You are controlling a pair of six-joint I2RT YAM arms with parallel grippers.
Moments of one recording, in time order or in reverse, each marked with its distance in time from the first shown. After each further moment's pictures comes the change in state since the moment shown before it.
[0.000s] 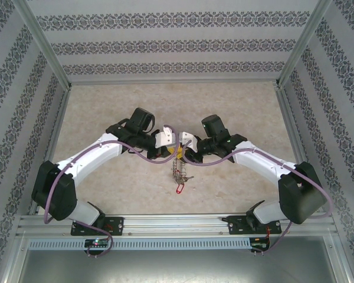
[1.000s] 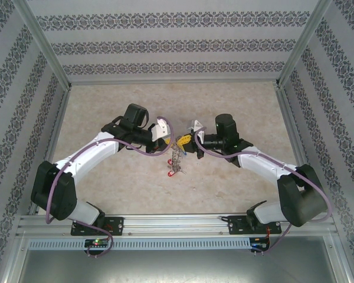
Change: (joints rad) left arm 0.074 -0.008 -0.034 0.129 0.082 -0.106; right arm -0.114 -0.032 -0.165 0.534 -0.166 0.433
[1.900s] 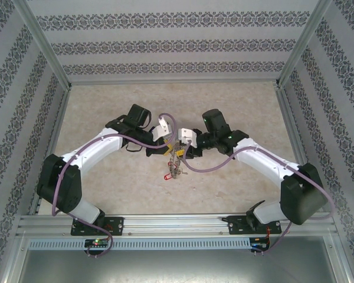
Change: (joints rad) left arm 0.006 0.076 0.056 -0.137 0.011 -0.066; right arm 0.108 0.039 0.256 -0.564 0.226 -0.602
